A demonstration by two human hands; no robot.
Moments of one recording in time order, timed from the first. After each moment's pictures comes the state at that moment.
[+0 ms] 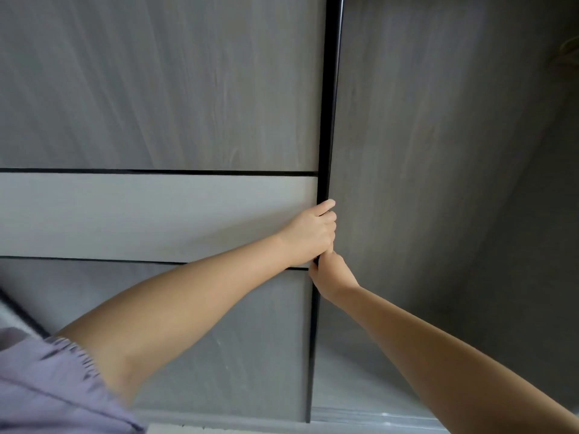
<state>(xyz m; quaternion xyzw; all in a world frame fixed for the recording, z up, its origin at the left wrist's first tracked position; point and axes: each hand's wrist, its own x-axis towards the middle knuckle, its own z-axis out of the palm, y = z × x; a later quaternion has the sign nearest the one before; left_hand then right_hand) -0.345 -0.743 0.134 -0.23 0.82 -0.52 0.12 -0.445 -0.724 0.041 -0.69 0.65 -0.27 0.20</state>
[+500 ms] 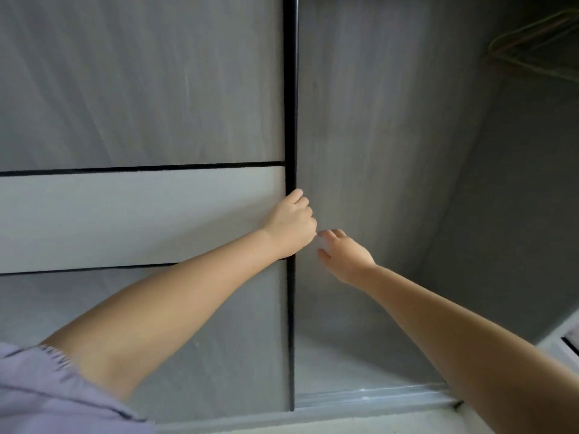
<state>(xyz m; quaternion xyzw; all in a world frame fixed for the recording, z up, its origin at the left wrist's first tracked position) -0.358 -0.733 0.126 -0.28 0.86 -0.43 0.01 -0.502 -0.697 0.066 -0.71 0.68 -0.14 0.09</state>
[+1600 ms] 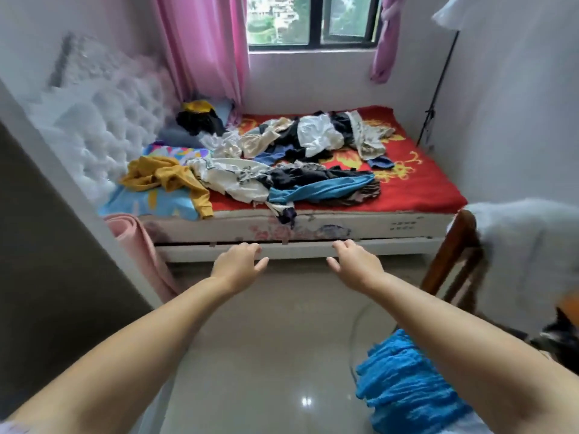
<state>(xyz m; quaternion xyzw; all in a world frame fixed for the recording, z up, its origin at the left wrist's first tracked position) -0.851 -0.302 -0.005 0.10 0.99 0.12 0.00 -0.837 -0.053 -0.016 -0.02 0.99 -0.11 0.03</state>
